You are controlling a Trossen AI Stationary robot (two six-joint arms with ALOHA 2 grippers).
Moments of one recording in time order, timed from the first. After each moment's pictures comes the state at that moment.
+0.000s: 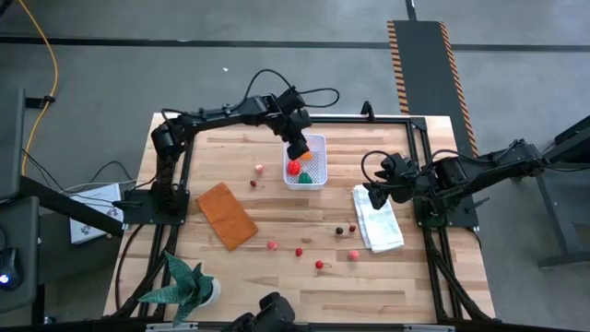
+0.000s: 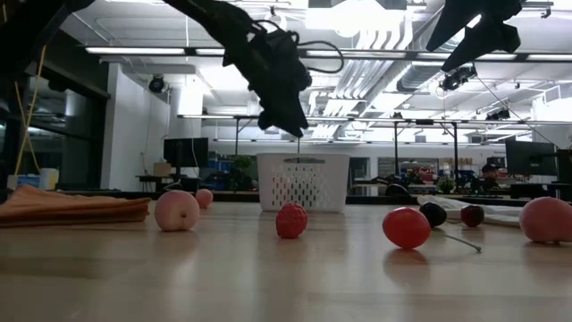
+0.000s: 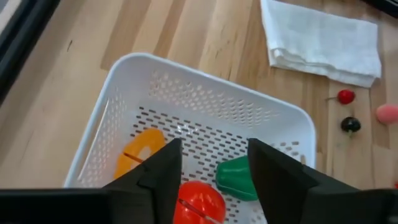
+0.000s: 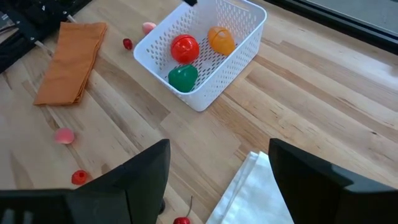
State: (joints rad) left arm 0.61 1.98 1.67 -0.70 0.37 0.08; right arm 0.28 0.97 0.98 -0.96 0.56 0.98
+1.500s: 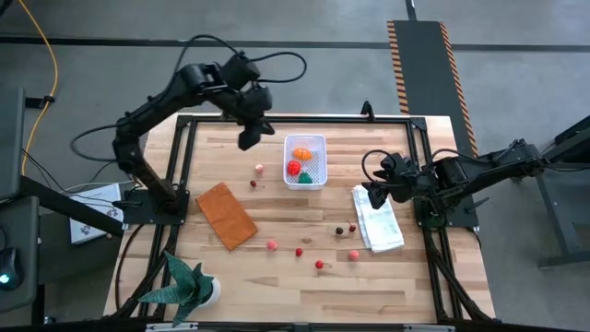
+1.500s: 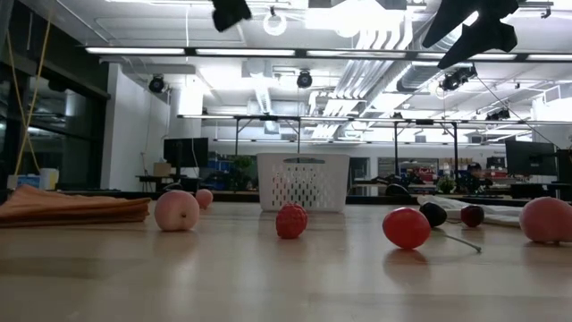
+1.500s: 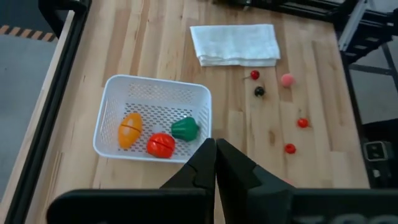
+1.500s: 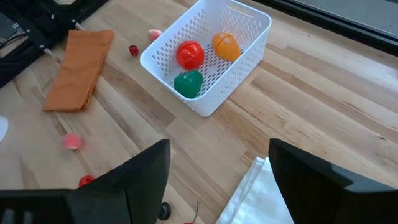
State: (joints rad) left arm 0.61 1.63 1.98 -1.30 0.41 0.25; right arm 0.28 0.97 0.98 -0.93 0.57 0.97
